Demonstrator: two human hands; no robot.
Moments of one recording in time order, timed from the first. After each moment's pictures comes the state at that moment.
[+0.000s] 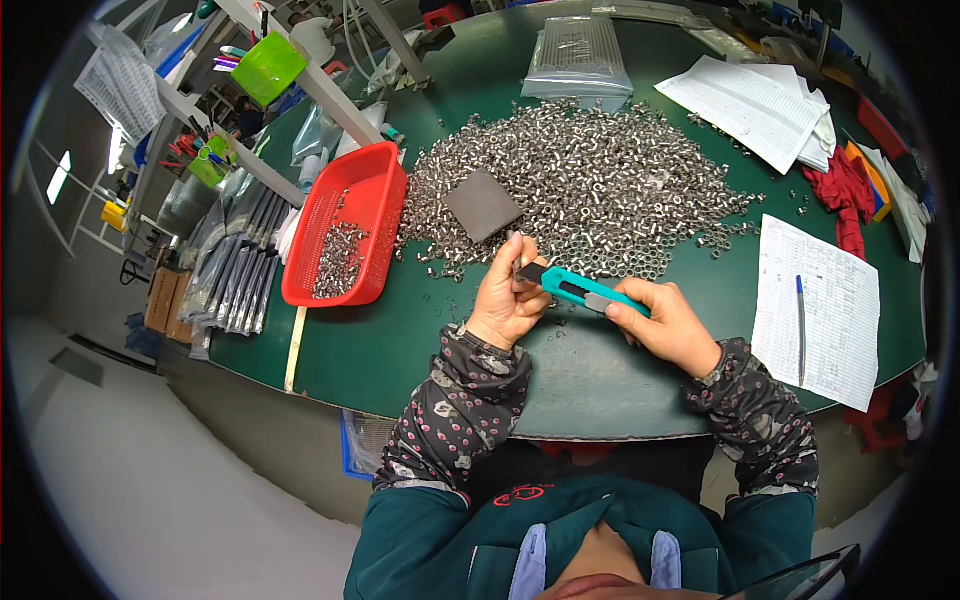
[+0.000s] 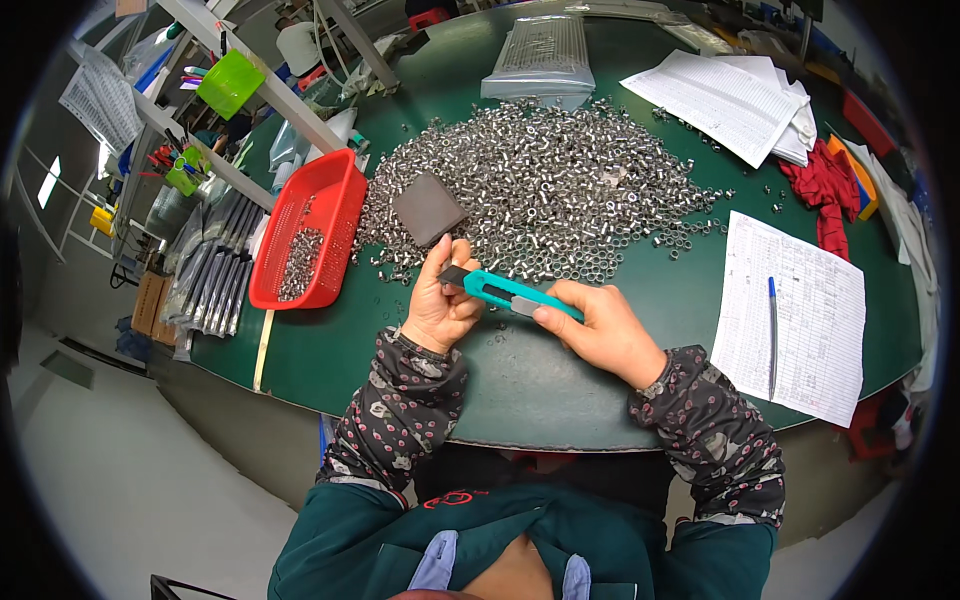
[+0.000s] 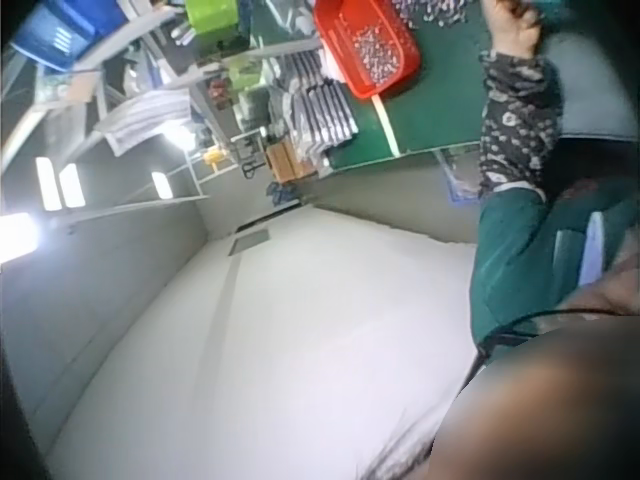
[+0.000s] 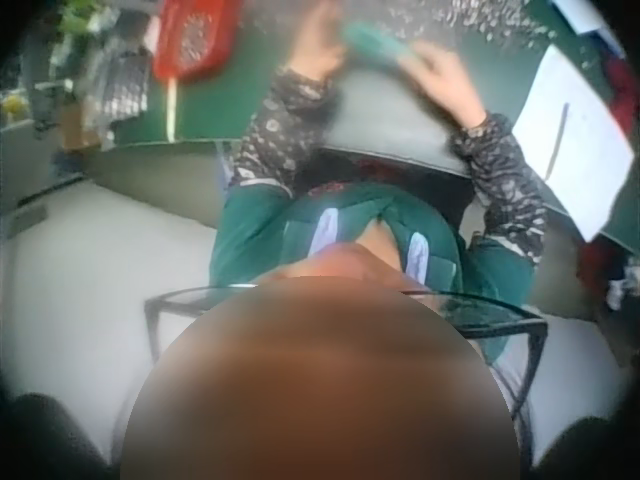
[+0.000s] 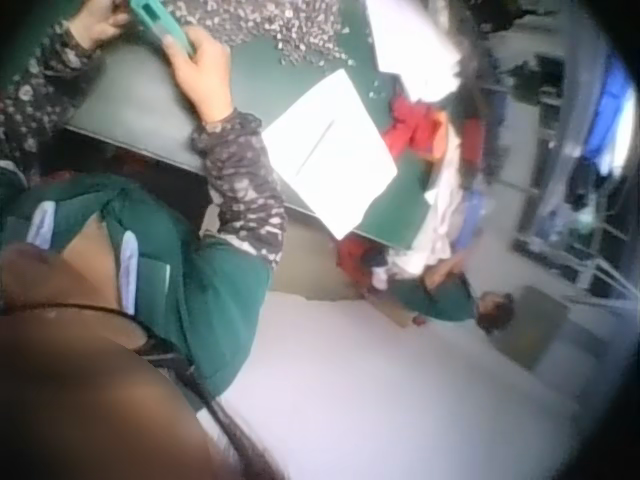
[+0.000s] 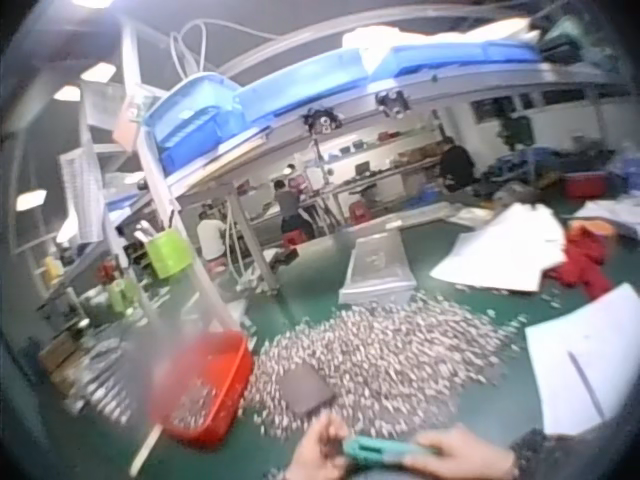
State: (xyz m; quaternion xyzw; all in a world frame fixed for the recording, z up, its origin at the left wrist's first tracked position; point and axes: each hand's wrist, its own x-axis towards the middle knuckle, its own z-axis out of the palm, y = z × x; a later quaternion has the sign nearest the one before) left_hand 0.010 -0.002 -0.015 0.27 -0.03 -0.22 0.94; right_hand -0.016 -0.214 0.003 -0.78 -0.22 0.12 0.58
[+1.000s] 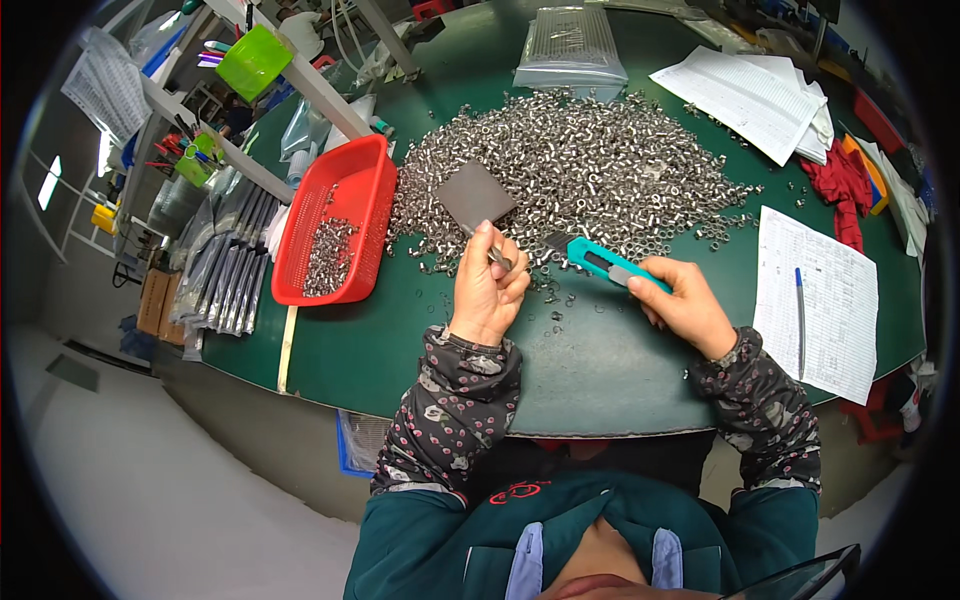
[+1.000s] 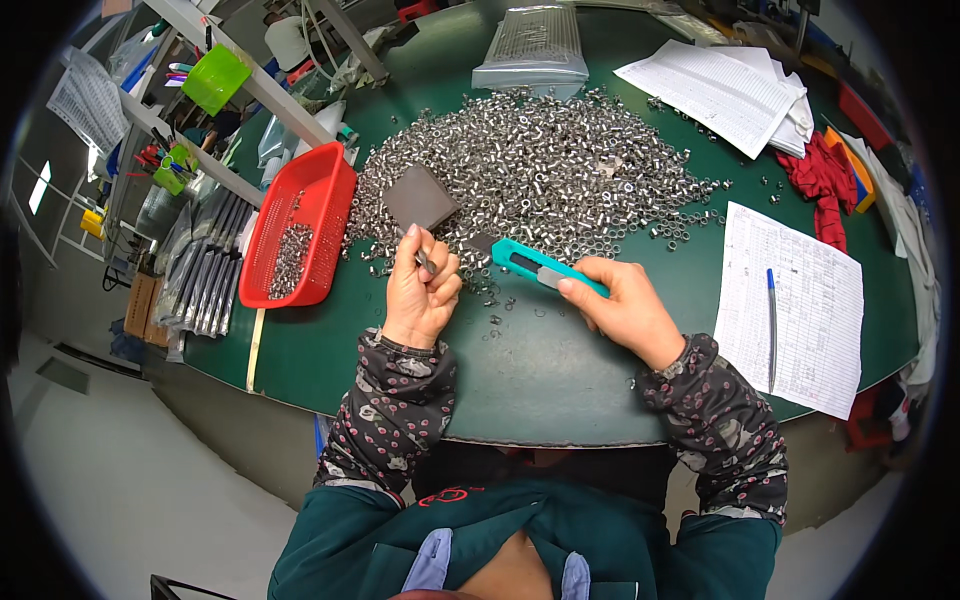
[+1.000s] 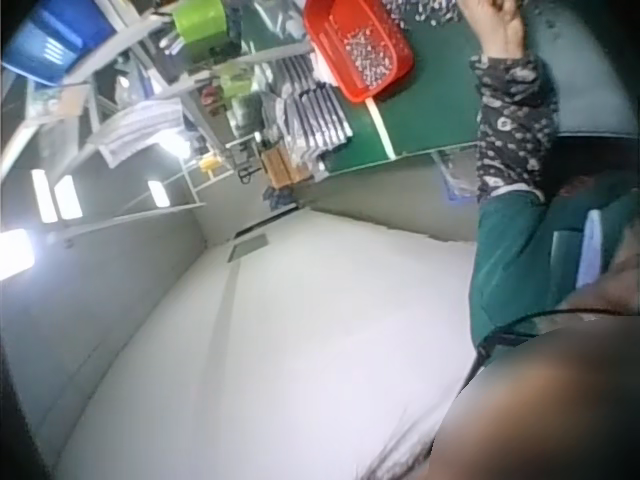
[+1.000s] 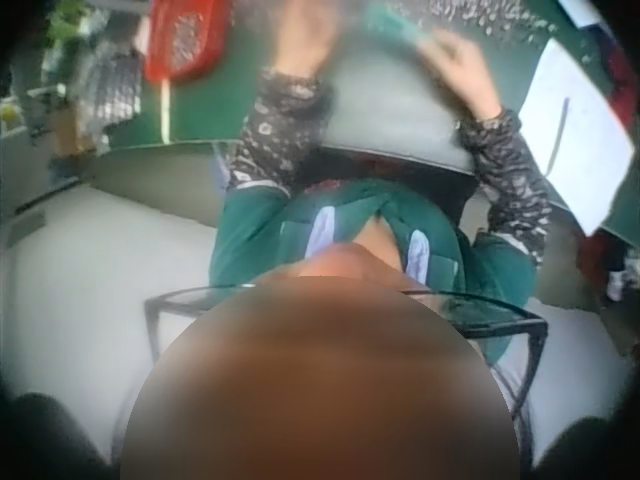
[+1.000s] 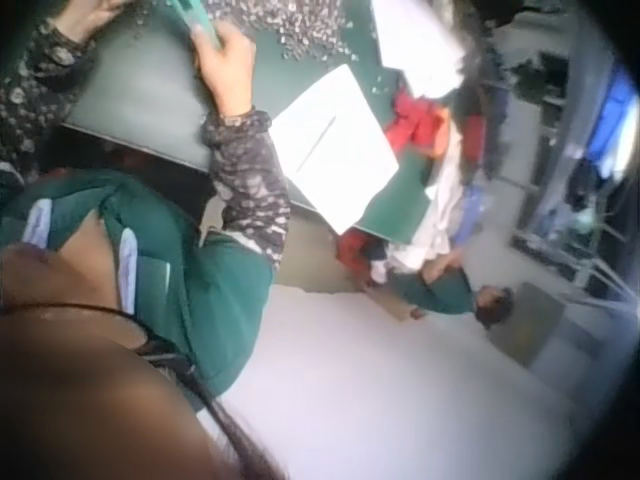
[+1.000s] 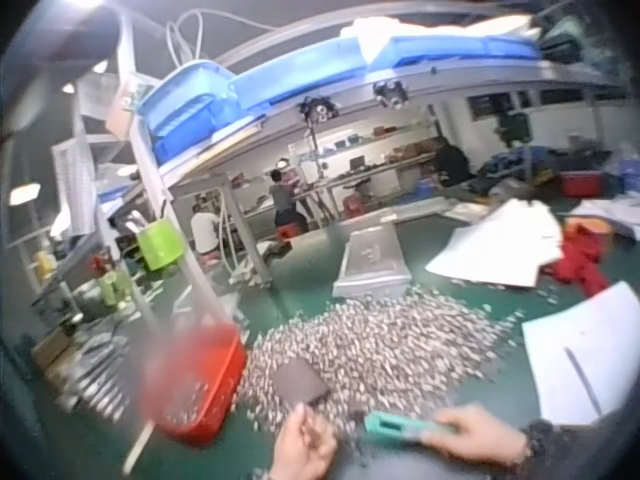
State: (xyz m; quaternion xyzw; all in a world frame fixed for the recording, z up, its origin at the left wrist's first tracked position) left_hand 0.008 0.000 -0.007 0.34 -0.01 -0.06 0.94; right_hand -0.006 -0.230 0.002 -0.78 -0.16 0.12 0.59
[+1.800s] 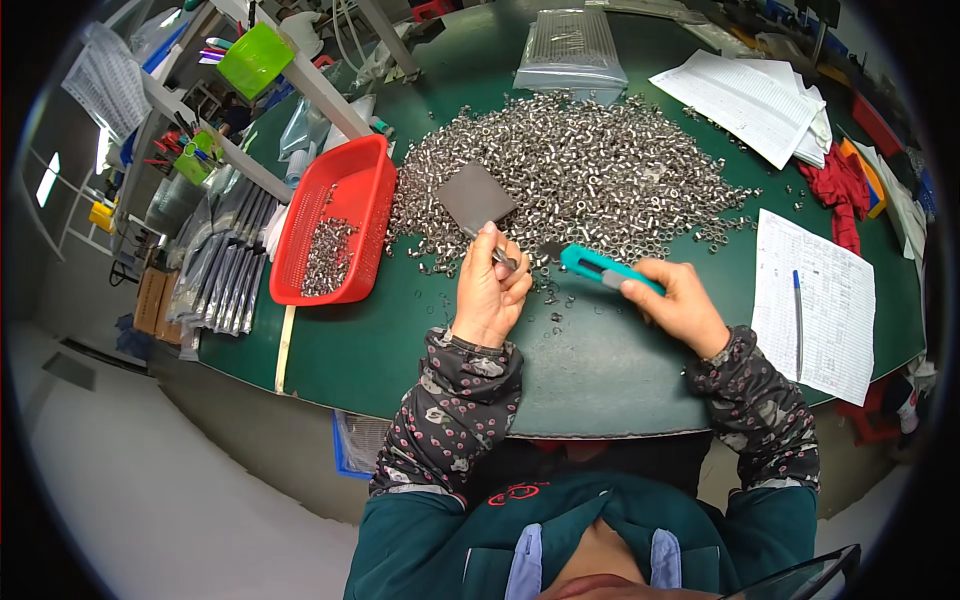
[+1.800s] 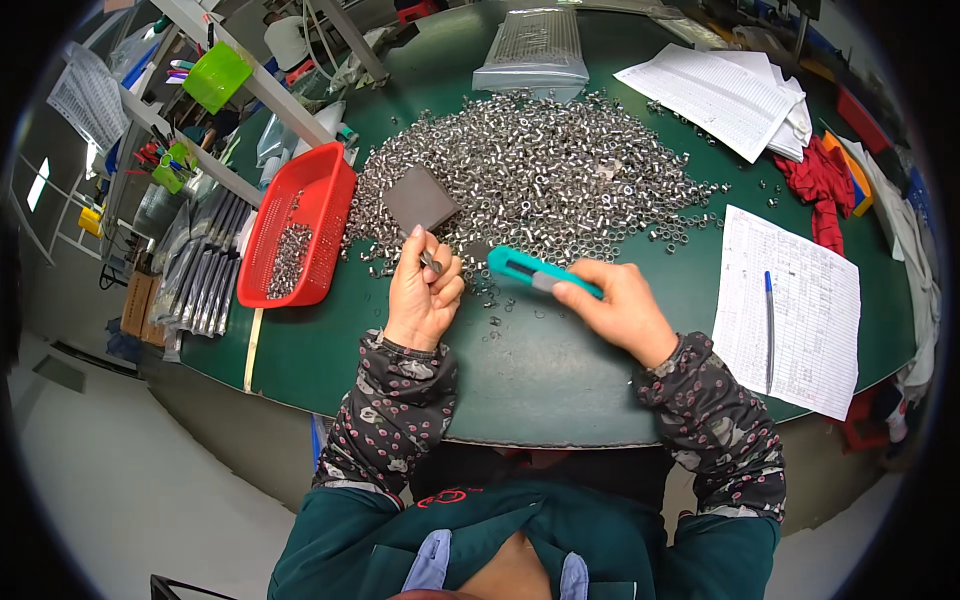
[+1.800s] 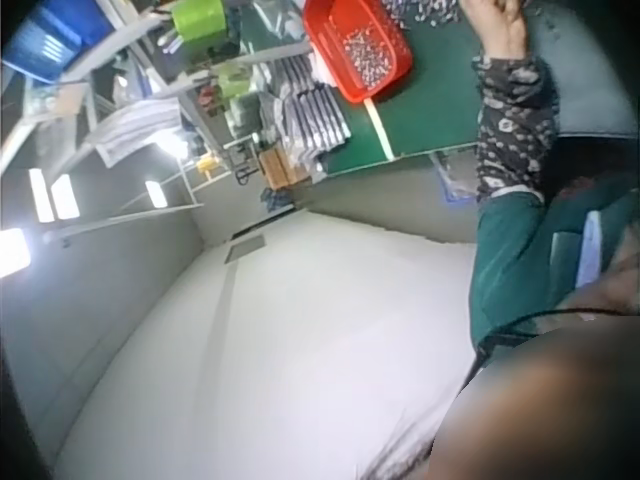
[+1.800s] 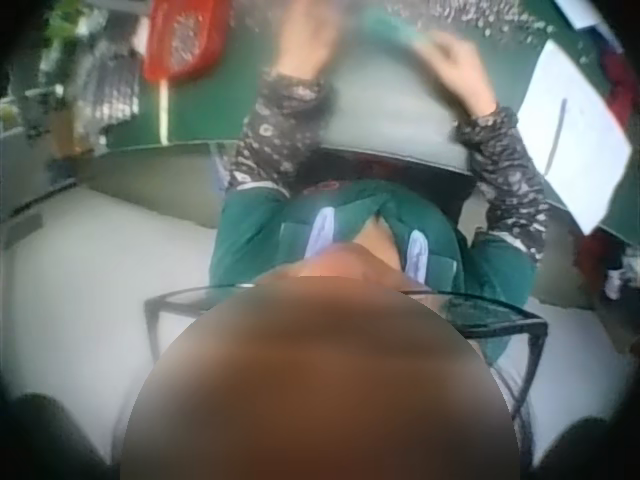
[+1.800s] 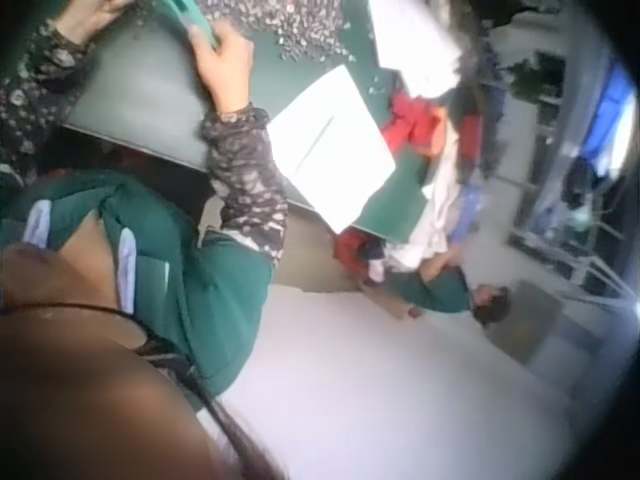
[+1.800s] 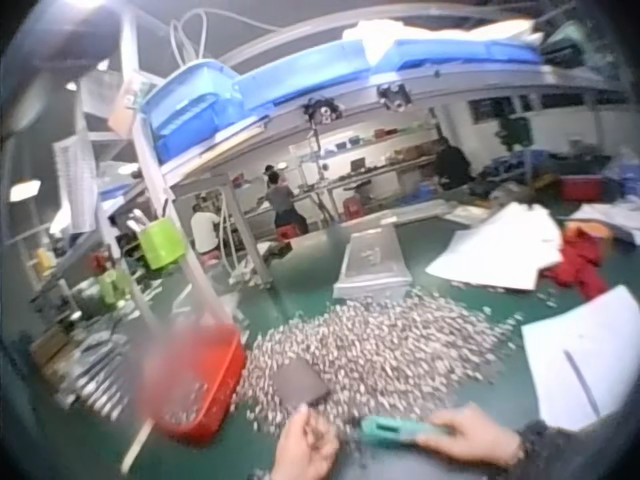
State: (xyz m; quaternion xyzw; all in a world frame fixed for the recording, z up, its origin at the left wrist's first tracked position) left_hand 0.007 -0.001 -0.007 0.33 0.02 -0.05 0.94; right_hand -0.002 -0.228 -0.002 -0.84 -0.20 0.05 0.51
